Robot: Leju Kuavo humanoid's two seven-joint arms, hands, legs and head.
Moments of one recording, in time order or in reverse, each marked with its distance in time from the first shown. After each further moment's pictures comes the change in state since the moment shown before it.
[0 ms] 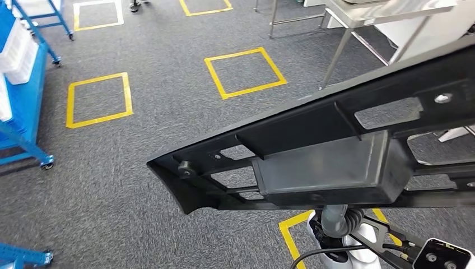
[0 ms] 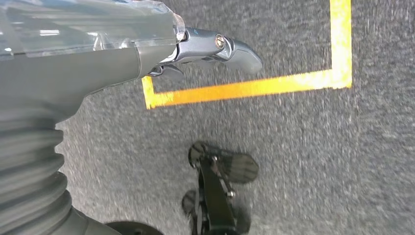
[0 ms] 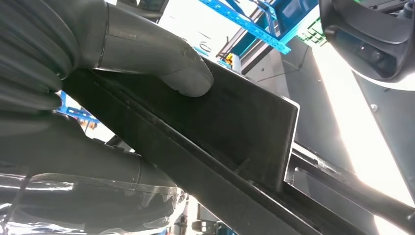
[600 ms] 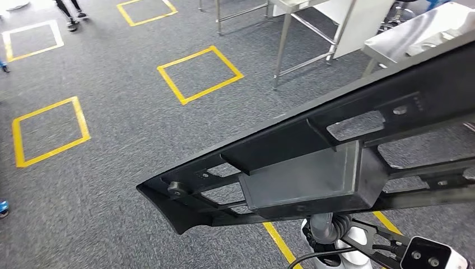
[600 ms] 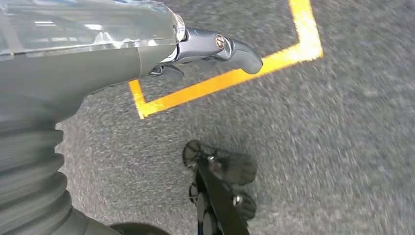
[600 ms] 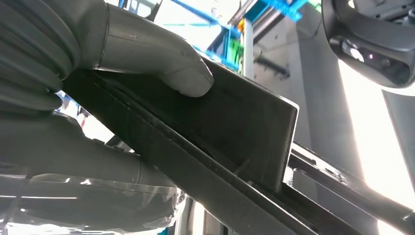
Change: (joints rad) left arm 0.006 -0.002 0.003 0.000 0.009 0.024 -0.007; right arm 0.041 0.051 0.001 0.034 0.009 0.100 0.000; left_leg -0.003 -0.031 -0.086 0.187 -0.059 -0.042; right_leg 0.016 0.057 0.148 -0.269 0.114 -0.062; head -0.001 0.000
